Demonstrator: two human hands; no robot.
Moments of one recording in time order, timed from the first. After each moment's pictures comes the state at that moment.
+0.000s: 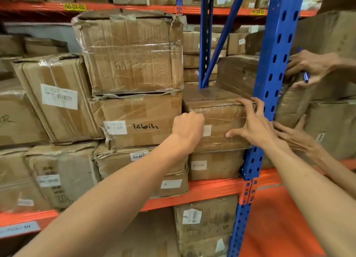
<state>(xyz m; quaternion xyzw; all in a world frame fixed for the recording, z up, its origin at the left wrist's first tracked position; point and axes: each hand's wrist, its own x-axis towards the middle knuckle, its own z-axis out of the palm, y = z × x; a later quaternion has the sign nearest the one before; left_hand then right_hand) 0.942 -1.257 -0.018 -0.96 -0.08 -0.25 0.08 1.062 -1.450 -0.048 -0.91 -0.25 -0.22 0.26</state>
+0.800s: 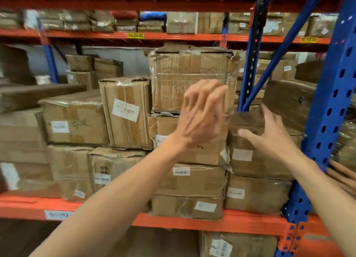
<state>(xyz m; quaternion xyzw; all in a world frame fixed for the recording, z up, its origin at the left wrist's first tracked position) 0.884 -1.174 0.047 -0.69 0.15 -0.70 0.08 1.006 -1.368 0.012 -0.87 -0.28 -0.14 0.39</state>
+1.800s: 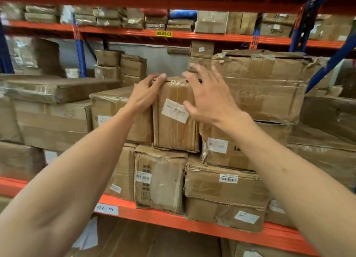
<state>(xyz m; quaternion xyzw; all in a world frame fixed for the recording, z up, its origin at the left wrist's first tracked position) 0.758 -0.920 0.085 -0.83 -0.18 -0.43 -0.31 0.847 -1.132 0.107 -0.72 -0.55 -0.41 0.09</state>
